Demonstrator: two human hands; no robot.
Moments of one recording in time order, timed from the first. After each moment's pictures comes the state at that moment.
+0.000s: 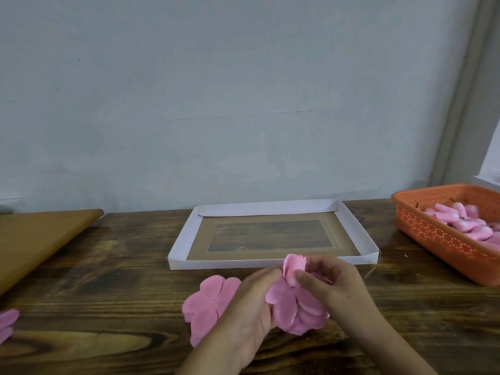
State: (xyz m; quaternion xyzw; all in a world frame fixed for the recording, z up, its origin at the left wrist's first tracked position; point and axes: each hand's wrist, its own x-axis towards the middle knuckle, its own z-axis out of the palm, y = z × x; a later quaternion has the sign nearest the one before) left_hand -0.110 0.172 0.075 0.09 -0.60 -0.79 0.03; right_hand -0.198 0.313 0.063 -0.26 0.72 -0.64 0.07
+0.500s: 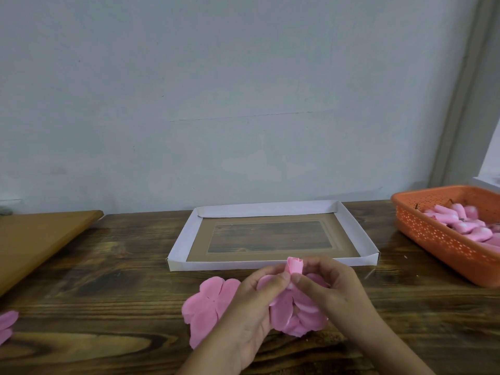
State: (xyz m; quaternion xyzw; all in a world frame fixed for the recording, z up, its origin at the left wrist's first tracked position) left_hand -0.116 0.169 0.061 0.08 -0.57 -0.81 0.04; right_hand -0.198 0.314 0.061 -0.30 0.69 -0.66 0.08
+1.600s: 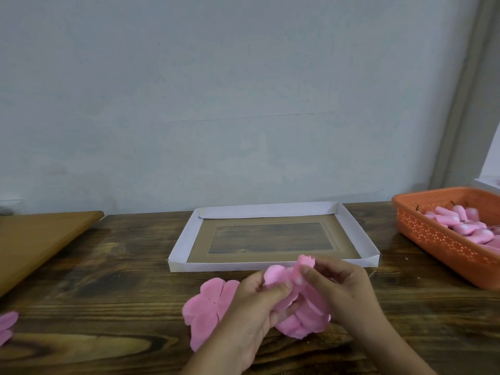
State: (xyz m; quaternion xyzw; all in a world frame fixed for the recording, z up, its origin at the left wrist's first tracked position) left_hand -0.118 0.169 0.056 0.11 -0.55 -0.83 0.07; right_hand -0.196 0.314 0.066 -0.28 0.65 -0.70 0.05
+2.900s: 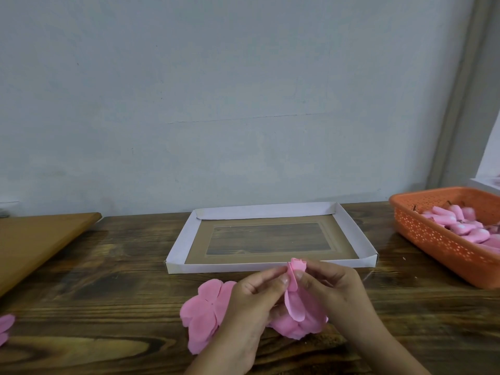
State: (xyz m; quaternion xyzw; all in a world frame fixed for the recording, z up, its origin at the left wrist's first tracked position) left_hand -0.119 0.175 0.056 0.12 -0.60 -0.78 0.13; right_hand -0.194 0.312 0.065 -0.29 0.64 -0.70 0.07
